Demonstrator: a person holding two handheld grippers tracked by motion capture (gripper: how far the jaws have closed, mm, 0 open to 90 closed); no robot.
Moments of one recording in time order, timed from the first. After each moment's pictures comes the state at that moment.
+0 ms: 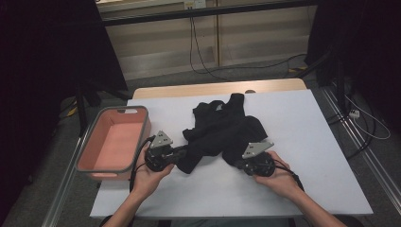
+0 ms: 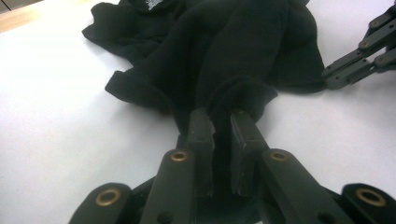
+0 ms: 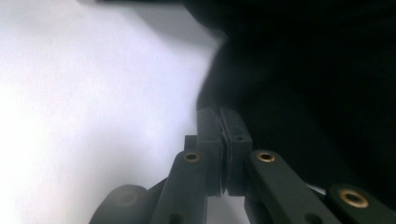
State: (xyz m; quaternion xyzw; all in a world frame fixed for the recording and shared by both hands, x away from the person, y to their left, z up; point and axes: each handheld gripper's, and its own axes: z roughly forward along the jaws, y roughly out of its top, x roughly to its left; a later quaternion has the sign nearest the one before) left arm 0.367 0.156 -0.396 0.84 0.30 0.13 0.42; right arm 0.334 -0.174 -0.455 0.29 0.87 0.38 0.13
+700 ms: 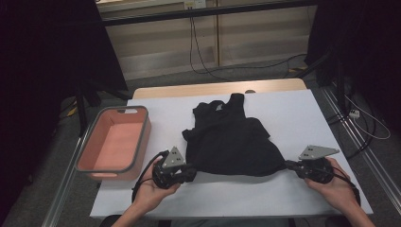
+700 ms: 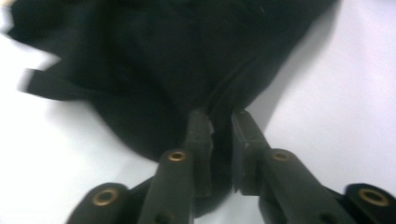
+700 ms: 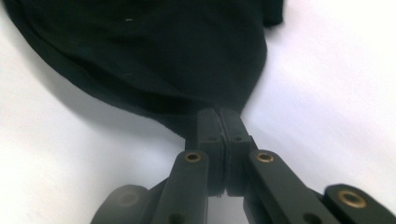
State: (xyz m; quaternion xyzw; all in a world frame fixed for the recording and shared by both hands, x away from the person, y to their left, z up) left arm 0.319 0.131 -0.405 0.89 0.22 0.09 0.38; right arm 0.286 -0.305 -0.443 0.40 0.83 0.34 0.20
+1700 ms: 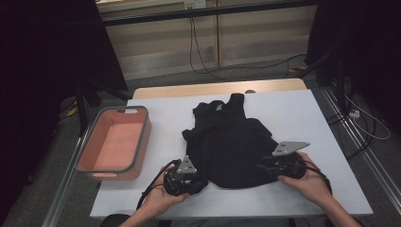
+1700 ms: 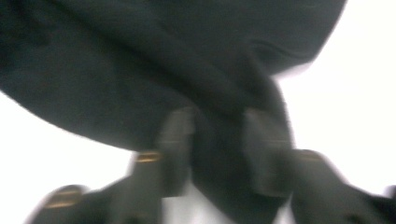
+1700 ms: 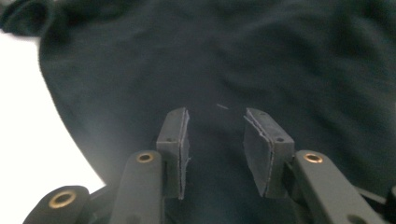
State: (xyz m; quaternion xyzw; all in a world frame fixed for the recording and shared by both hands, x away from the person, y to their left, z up) left arm 0.319 0.113 -0.441 0.92 0.22 0.05 0.33; right arm 0.313 -0.236 -0.441 0.35 0.84 0.38 0.14
